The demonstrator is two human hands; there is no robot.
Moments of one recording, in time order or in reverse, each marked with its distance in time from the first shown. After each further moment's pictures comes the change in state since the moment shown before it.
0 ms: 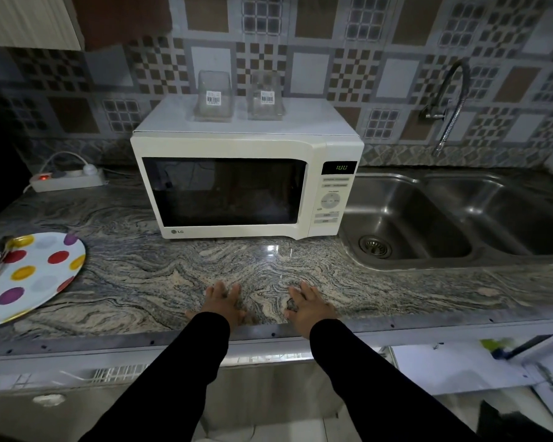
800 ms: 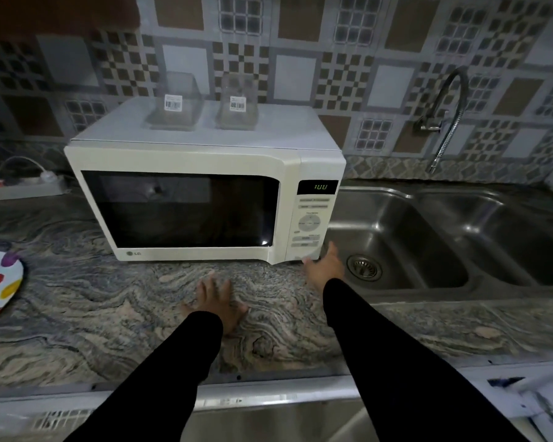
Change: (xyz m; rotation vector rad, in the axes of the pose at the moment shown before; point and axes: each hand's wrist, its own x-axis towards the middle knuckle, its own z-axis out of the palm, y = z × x) left_hand 0.068 0.076 -0.021 -0.003 0.054 -0.022; right_hand 0.097 0.066 -0.109 0.850 0.474 0.214
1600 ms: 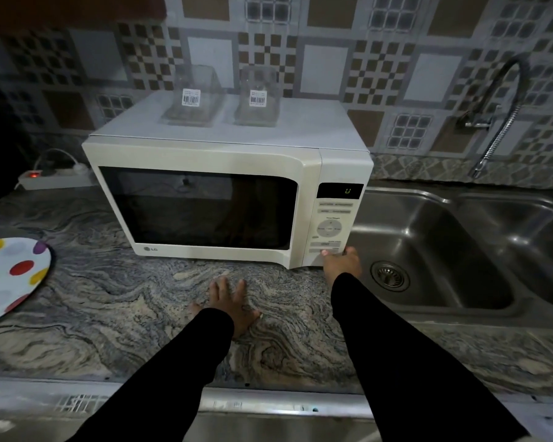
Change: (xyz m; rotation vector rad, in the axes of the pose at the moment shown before) left_hand 0.001 0.006 -0.008 0.085 -0.100 -0.061; right_hand 0.042 -0.003 0.020 0.250 0.121 0.141
